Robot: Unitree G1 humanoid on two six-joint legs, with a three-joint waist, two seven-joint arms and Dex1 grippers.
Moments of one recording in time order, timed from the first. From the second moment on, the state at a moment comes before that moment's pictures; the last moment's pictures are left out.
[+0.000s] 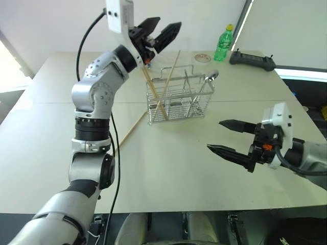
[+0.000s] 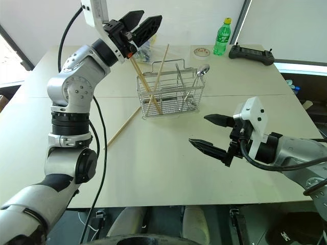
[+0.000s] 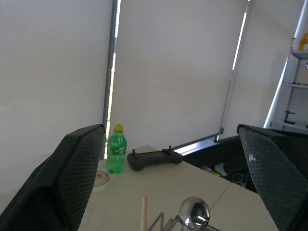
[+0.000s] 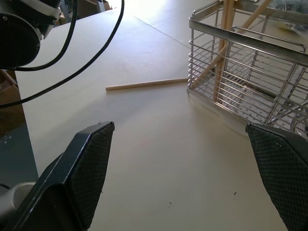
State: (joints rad) left arm -1.07 0.24 0.16 0.15 -0.55 0.58 -0.52; right arm -0.04 -0.96 -0.41 -0.72 1.09 0.83 0.62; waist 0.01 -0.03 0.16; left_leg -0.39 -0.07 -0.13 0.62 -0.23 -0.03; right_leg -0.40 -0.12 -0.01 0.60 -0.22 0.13
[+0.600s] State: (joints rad) left arm -1.37 0.84 -0.14 0.87 -0.15 0.53 -0.98; right arm -0.02 -0.92 -0.39 -0.72 1.06 0.81 0.62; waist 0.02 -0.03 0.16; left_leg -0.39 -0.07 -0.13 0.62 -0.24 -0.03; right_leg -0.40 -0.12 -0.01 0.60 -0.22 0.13
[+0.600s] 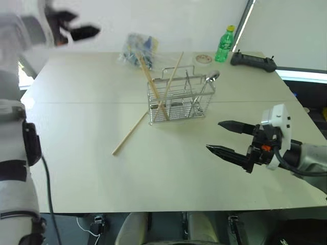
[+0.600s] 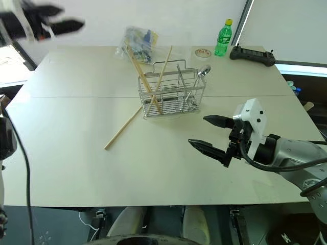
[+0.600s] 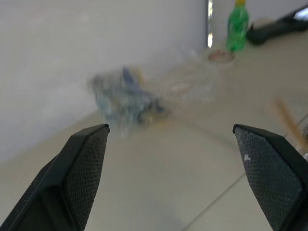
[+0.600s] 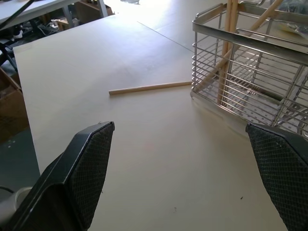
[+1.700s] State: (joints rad) left arm -1.07 0.48 -0.29 0.74 0.02 0.79 -0.91; right arm -0.03 -0.86 -0.33 -0.73 1.03 0.79 0.55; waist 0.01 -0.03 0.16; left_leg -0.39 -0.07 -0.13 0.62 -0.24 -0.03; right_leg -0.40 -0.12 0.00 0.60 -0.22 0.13
